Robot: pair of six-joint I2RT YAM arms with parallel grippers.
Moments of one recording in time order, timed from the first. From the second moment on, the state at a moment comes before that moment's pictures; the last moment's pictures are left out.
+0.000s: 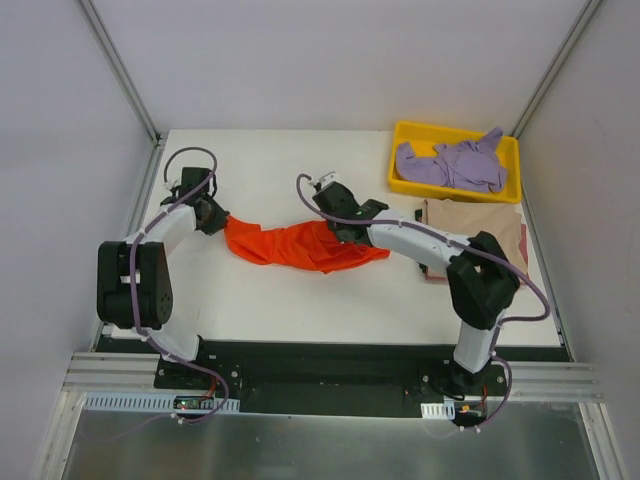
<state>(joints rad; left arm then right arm) -0.01 1.65 1.03 -0.39 -0.06 -0.78 0.83 1.88 1.41 -0.54 0.44 0.16</state>
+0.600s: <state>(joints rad) -0.01 0.88 0.97 -0.50 -0.21 -0.78 0.78 1.16 1.22 -0.58 0.62 0.06</state>
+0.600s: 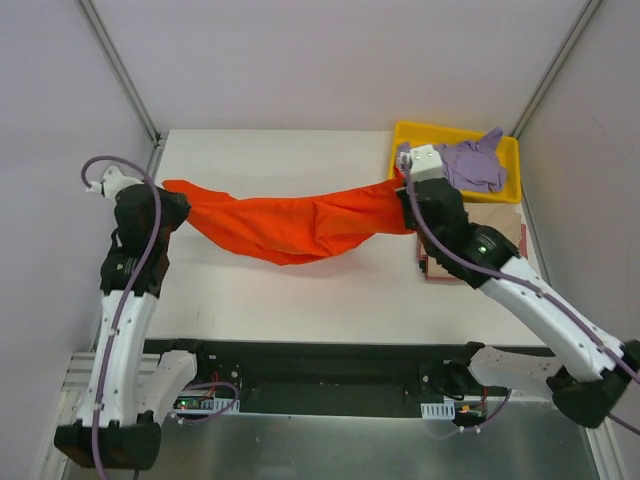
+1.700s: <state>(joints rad) -0.01 0.82 1.07 -0.47 -0.13 -0.75 0.76 0.74 0.93 -0.61 0.35 0.47</state>
